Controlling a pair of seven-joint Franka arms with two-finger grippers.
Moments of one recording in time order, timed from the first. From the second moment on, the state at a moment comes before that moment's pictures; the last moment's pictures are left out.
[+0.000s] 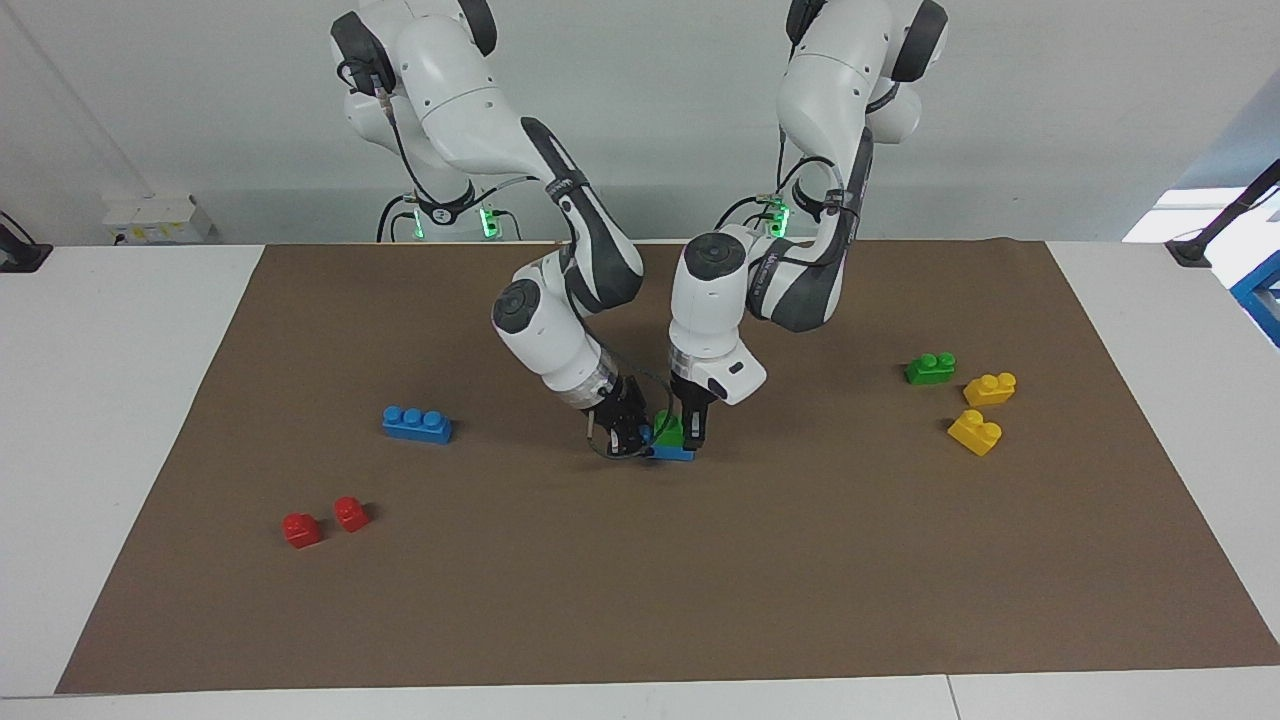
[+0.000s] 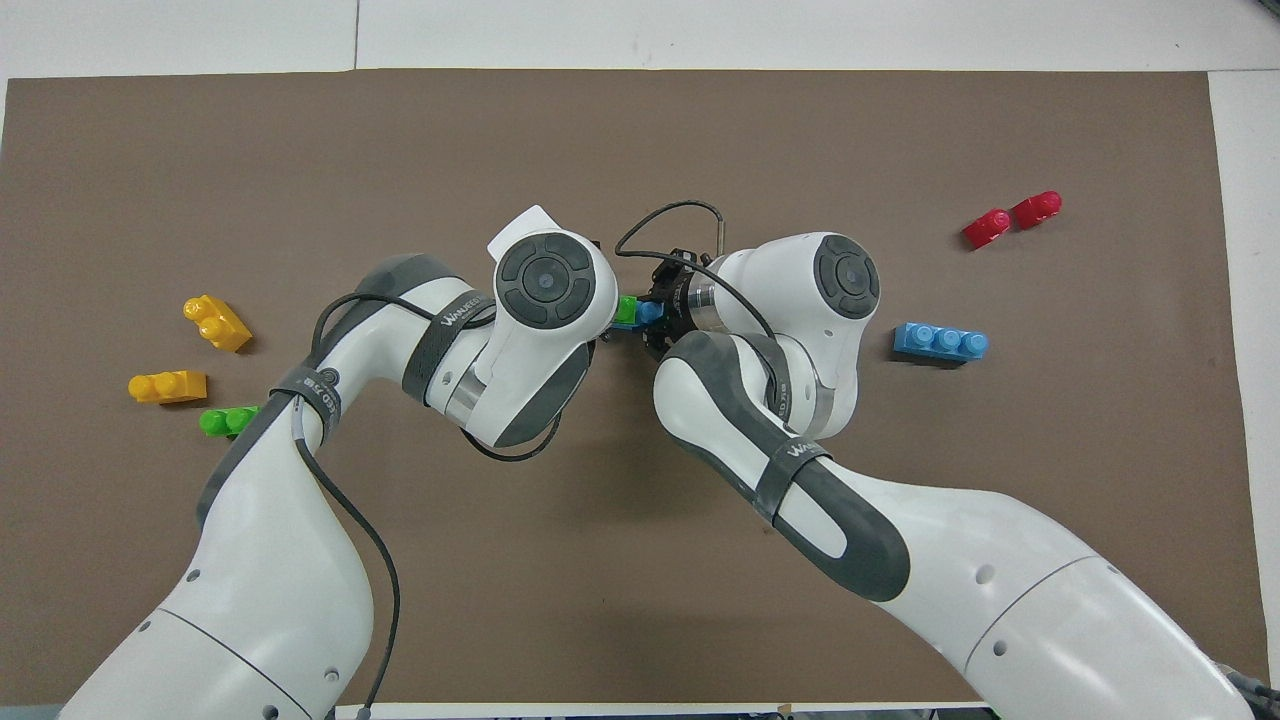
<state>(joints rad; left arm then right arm) -0.50 0.46 -0.12 -1.72 0.15 2.31 -2.09 0.37 0.52 0.15 -1.80 0.57 2.56 1.73</state>
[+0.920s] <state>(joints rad) -0.42 0.33 -0.12 -1.73 0.15 2.20 -2.00 0.37 0.52 0.15 -1.81 0.57 2.56 1.73</state>
